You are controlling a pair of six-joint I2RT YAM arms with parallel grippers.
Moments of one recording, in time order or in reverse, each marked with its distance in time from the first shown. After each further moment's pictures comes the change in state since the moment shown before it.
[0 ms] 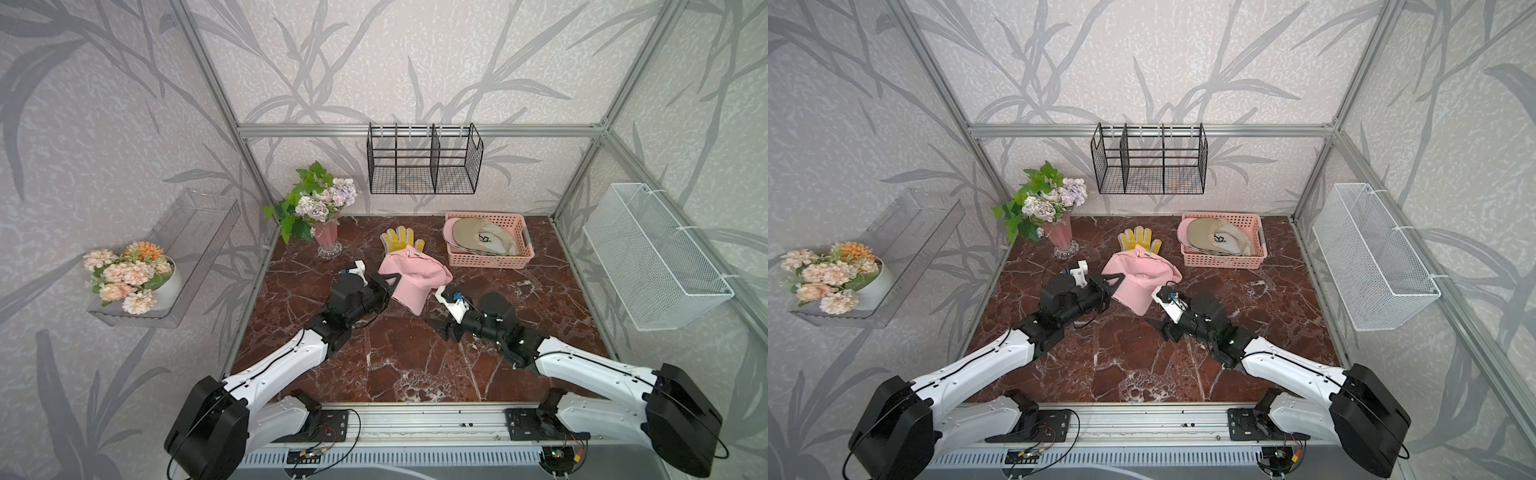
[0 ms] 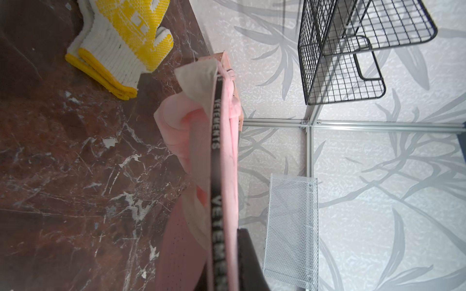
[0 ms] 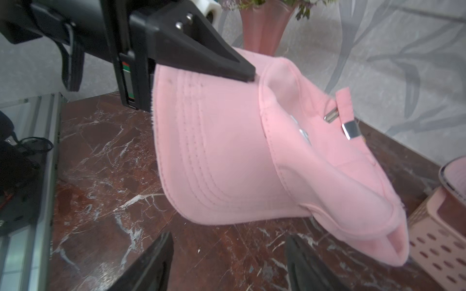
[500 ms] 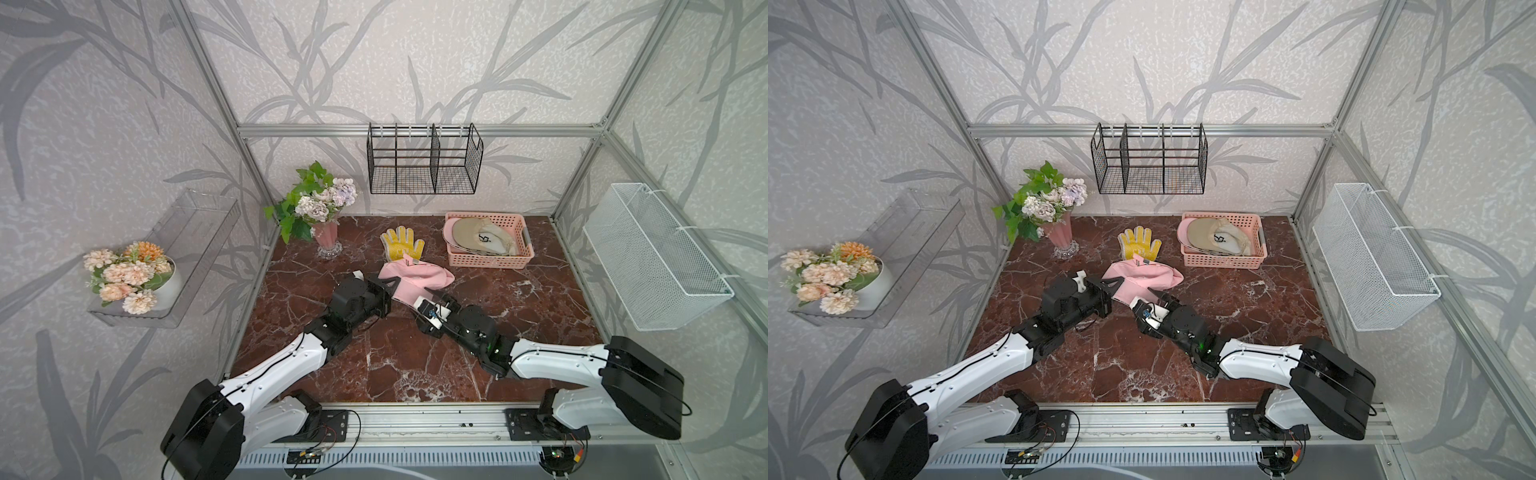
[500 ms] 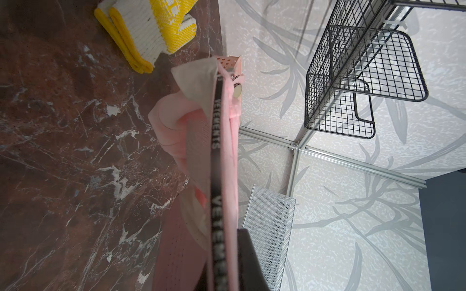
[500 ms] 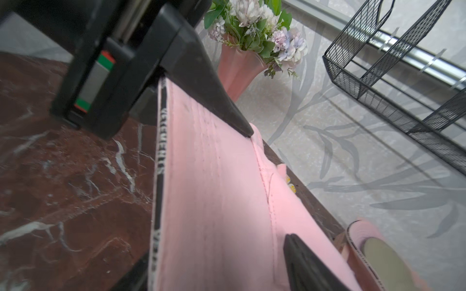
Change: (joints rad) left arm -0.043 -0.026 -0.027 -0.021 -0.058 -0.230; right arm 0.153 0.227 -0.012 0.391 0.375 -0.291
